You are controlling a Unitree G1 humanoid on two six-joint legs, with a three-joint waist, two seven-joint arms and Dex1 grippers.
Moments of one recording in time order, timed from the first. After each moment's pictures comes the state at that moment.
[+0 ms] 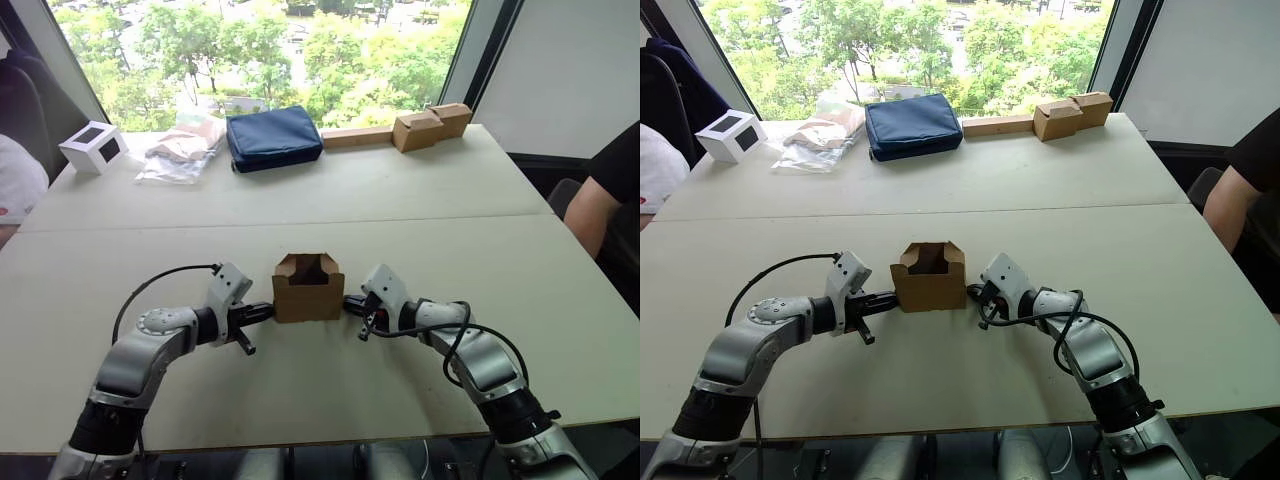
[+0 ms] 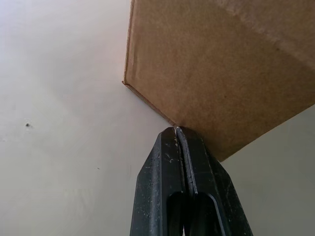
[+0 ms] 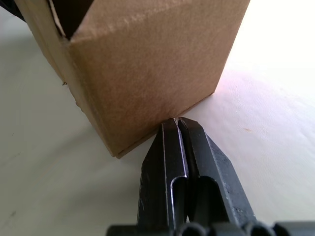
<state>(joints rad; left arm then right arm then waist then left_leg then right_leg) -0.23 0.53 -0.03 -0.20 -0.34 0.76 -0.81 -0.32 -0.42 0.25 -0.09 0.13 0.49 0.74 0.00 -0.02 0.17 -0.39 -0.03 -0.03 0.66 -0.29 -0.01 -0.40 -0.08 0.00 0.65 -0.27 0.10</state>
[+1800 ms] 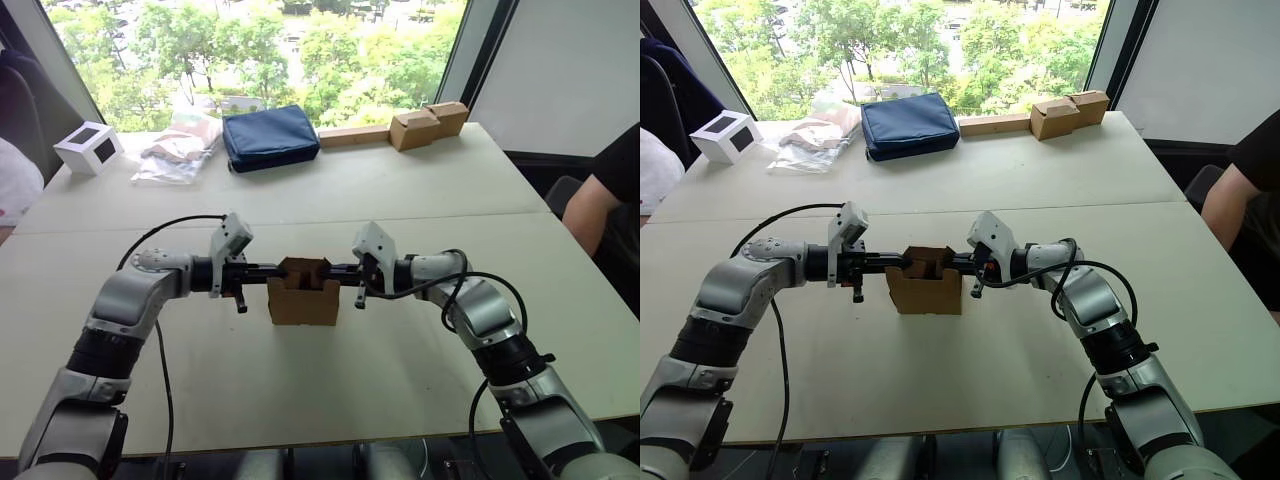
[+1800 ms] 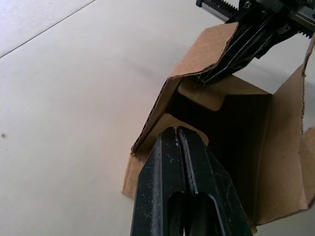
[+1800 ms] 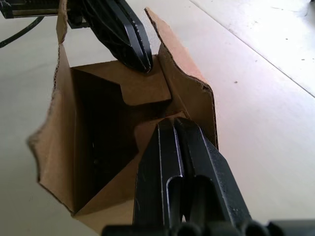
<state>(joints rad) -0.57 0.65 -0.11 0.05 -0.45 0.67 -1.10 -0.61 -0.45 0.27 0.01 0.26 0.48 0.95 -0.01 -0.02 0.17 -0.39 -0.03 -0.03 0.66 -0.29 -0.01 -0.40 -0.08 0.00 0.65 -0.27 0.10</state>
